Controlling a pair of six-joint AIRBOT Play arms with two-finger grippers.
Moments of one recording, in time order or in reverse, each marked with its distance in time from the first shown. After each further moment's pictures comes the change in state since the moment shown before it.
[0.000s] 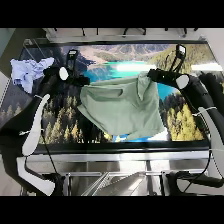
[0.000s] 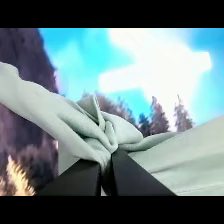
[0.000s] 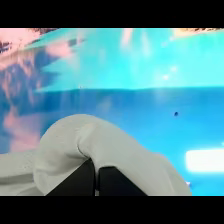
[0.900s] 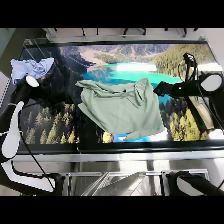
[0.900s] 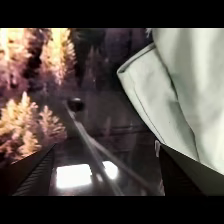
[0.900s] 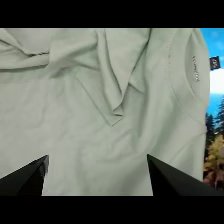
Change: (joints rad) left arm 0.355 0.137 -0.363 -0.346 -0.333 0.032; right arm -0.117 0.268 -0.077 0.073 0.579 -0.151
